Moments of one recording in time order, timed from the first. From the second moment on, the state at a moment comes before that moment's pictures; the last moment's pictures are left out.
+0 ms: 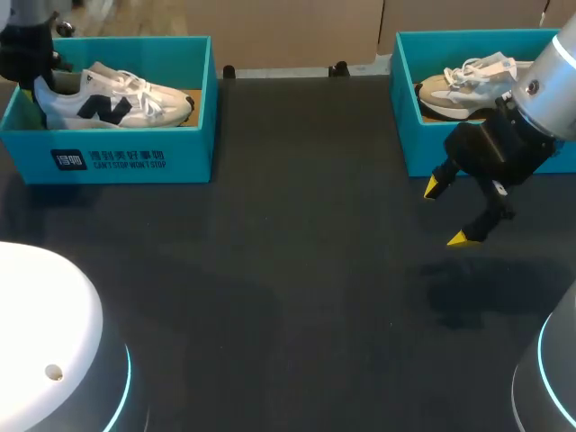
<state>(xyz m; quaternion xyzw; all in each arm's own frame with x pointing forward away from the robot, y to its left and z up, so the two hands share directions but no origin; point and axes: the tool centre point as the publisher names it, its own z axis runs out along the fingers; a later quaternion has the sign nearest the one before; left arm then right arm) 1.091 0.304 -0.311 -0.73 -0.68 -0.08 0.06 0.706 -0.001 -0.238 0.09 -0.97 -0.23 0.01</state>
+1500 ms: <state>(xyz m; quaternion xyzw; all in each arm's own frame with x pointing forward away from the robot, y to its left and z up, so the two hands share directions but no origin) 1.053 0.310 -0.367 -0.73 -0.68 -0.06 0.07 0.706 -0.001 -0.238 0.09 -0.97 -0.23 0.01</state>
